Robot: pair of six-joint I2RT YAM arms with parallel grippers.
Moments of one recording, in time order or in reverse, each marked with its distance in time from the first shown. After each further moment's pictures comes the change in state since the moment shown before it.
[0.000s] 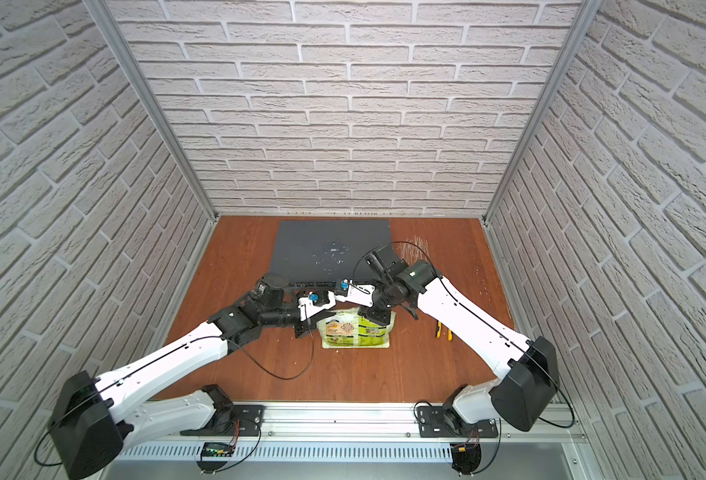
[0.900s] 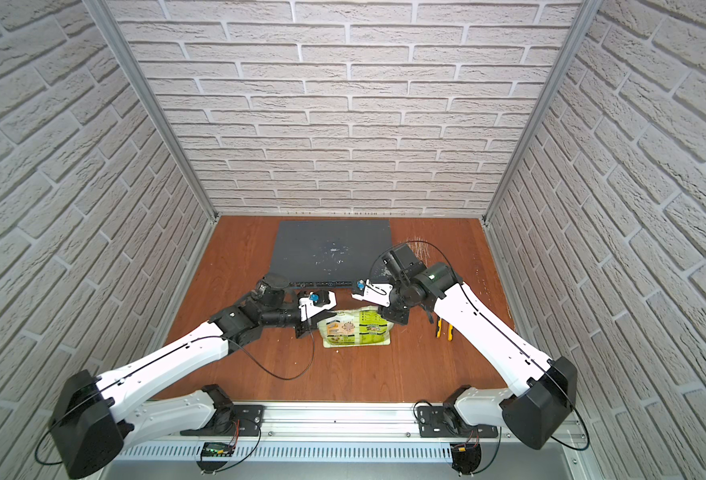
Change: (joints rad) left arm -0.002 0.005 -0.001 0.000 0.006 0.000; right arm -0.081 -0.111 -0.033 -0.077 0.151 -0.038
